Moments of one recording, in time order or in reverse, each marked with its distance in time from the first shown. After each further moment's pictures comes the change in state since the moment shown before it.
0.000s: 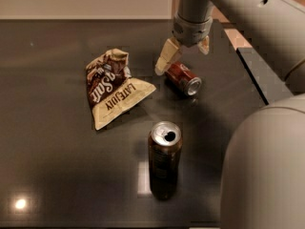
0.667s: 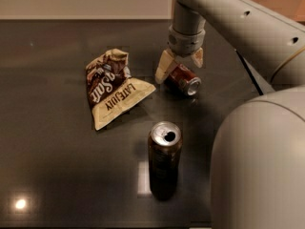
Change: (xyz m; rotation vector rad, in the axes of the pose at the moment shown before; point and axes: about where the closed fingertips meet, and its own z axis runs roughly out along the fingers) arm -0.002 0.000 0.041 -0.009 0.062 0.067
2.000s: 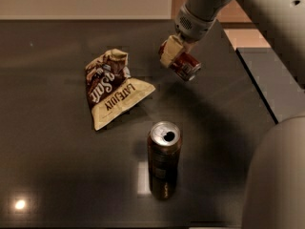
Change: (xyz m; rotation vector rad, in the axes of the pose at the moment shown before) arm -0.014 0.024 -0.056 -0.162 -0.256 -0.278
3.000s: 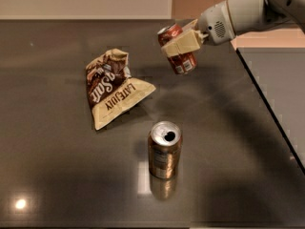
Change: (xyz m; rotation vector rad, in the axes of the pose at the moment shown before) arm -0.009 0.033 -0.056 -0.257 -0.617 -0.312
